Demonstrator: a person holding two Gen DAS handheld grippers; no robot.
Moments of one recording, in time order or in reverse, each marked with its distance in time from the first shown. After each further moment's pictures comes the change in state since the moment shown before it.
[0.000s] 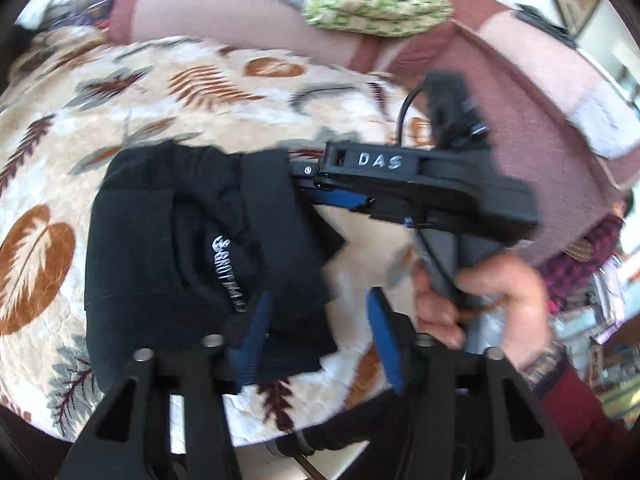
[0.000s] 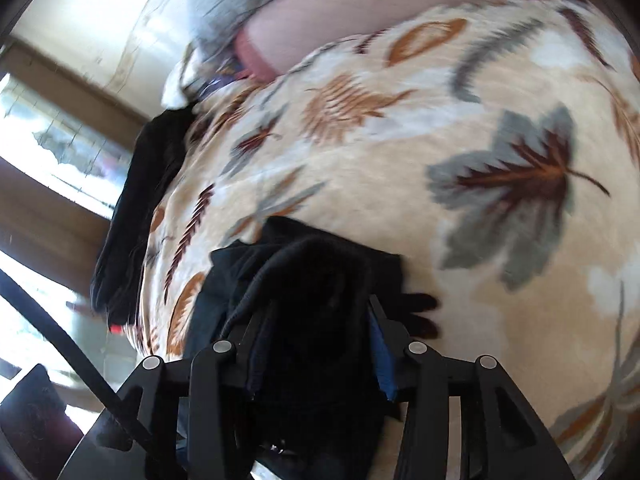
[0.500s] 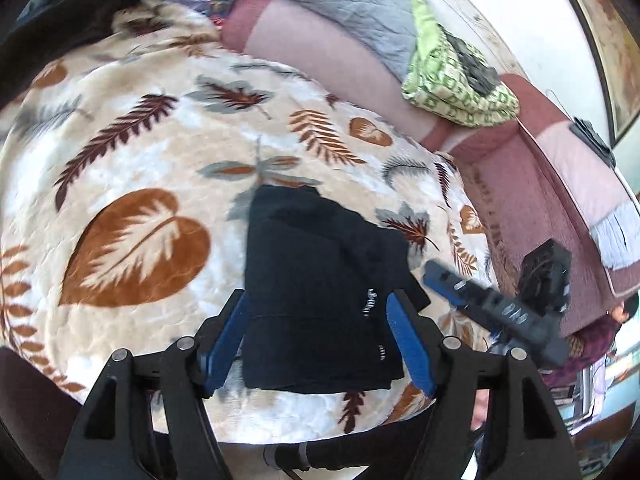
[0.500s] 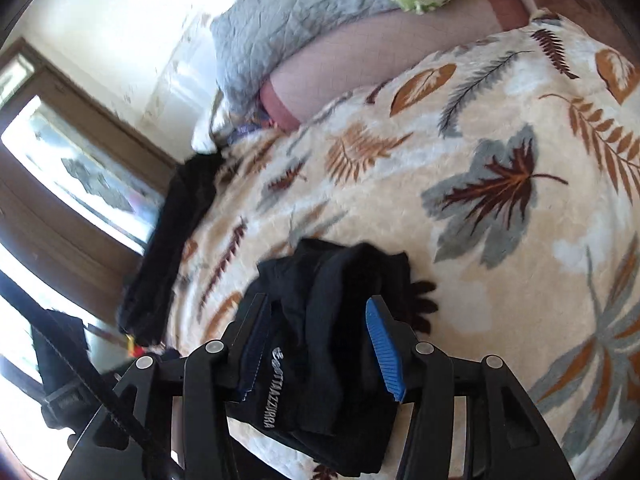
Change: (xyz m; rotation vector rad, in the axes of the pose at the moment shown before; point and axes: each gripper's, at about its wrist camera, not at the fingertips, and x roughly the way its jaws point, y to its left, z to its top) left arm -0.074 0.107 -0.004 -0.308 -0.163 0.082; right arm -0.048 0.021 -0.038 -0.037 -0.167 0.050
